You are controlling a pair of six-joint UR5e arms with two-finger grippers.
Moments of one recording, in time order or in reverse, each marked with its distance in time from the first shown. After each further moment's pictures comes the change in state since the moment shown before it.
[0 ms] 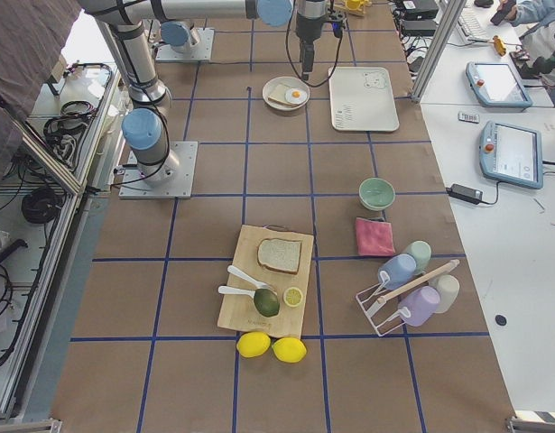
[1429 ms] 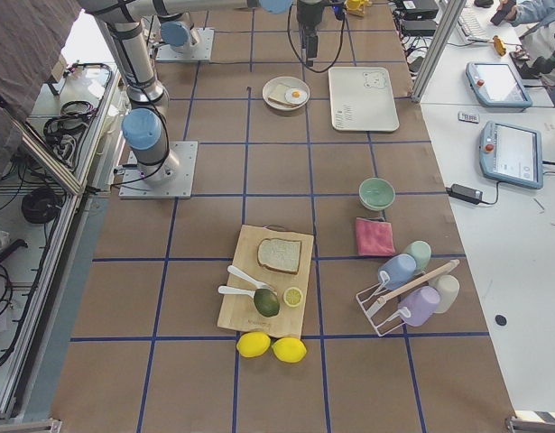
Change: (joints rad) left arm 0.000 0.000 0.001 0.000 0.000 0.000; right arm 0.057 0.005 -0.049 -0.009 0.040 -0.027
